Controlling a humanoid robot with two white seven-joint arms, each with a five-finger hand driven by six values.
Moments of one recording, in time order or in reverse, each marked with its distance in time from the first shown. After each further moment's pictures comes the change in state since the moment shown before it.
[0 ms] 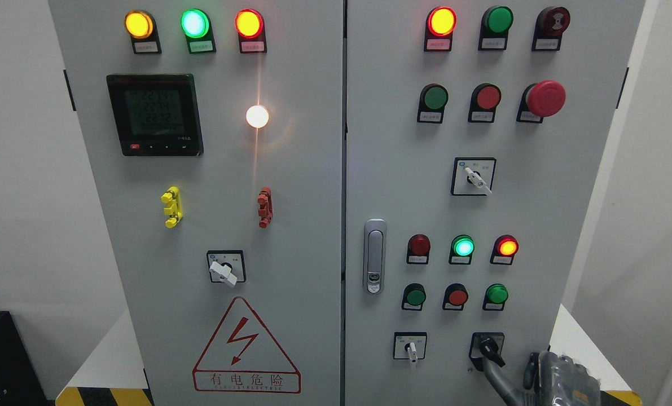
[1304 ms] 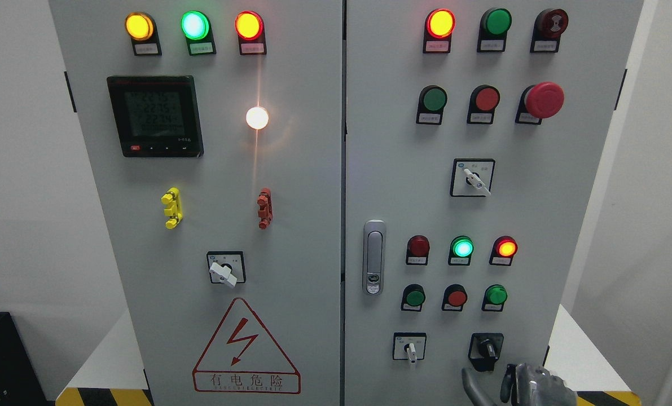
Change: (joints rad) left arm 0.000 0.000 0.000 0.000 0.000 0.000 0.000; right arm 0.118 0.000 0.101 -0.085 -0.064 0.004 -0.038
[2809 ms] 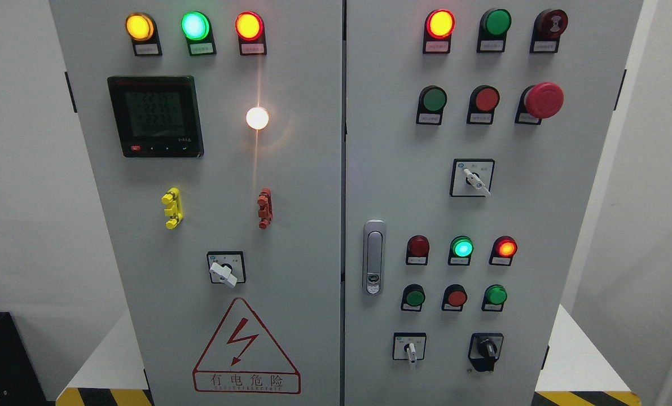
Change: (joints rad) left arm 0.000 0.000 0.000 0.000 0.000 0.000 0.000; right arm 0.418 0.037 0.046 -0.250 -0.989 -0.388 -0.006
